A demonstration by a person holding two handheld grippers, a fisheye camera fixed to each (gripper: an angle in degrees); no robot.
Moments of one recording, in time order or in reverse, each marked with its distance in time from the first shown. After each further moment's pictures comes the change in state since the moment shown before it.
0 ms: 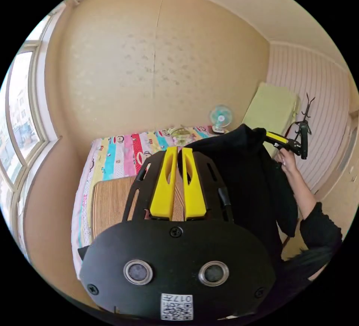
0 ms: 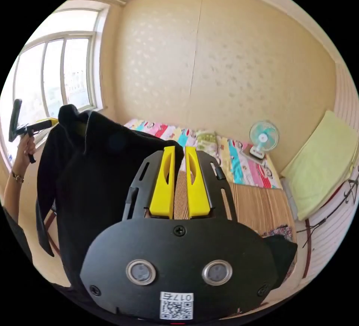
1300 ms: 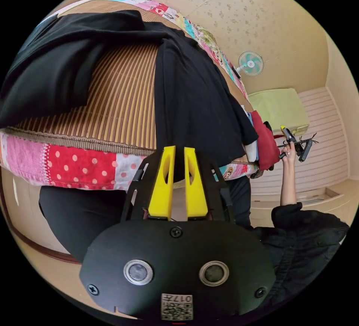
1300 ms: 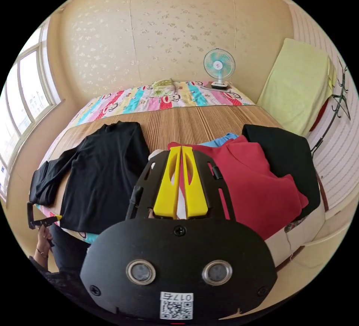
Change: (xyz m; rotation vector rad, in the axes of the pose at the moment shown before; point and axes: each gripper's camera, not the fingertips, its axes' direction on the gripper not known) left arm -0.092 0.438 0.174 -0.421 0.413 -0.524; right arm 0.255 0.345 0.123 -0.098 0.181 0.301
